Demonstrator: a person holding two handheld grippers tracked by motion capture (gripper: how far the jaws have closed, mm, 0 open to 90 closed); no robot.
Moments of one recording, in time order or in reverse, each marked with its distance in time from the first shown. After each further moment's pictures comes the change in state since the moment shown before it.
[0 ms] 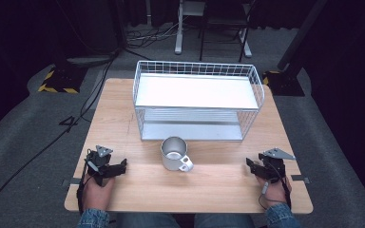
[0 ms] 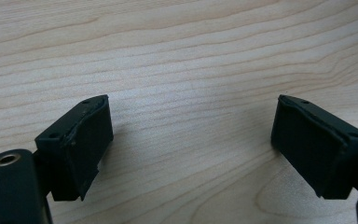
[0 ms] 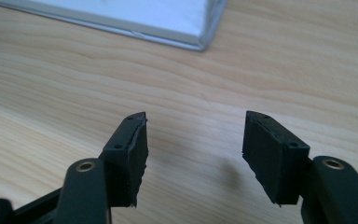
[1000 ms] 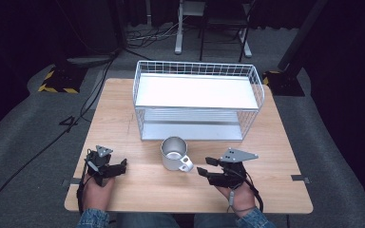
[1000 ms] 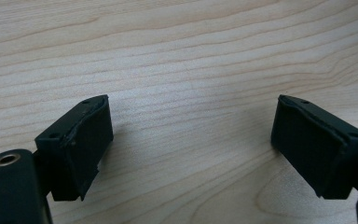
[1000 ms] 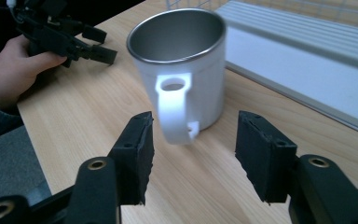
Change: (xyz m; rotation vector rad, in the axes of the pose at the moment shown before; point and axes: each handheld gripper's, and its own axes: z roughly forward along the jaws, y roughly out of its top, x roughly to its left) left arm 0.000 0.000 0.000 0.000 0.000 0.000; right arm 0.144 0.060 -0.027 -0.073 0.499 -0.163
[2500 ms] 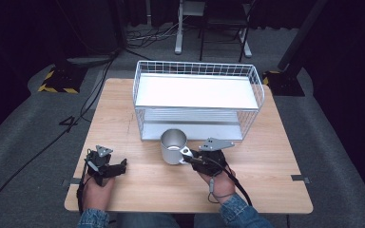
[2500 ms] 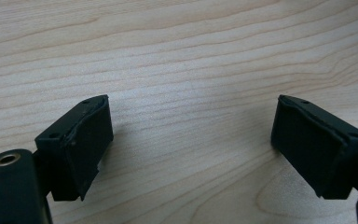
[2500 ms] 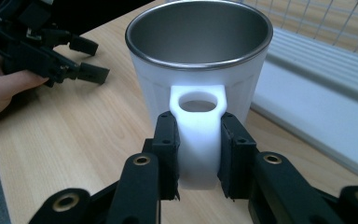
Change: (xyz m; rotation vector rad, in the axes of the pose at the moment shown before) left arm 0.000 0.000 0.000 0.000 0.000 0.000; right arm 0.010 0.036 0.047 0.009 -0.034 -0.048
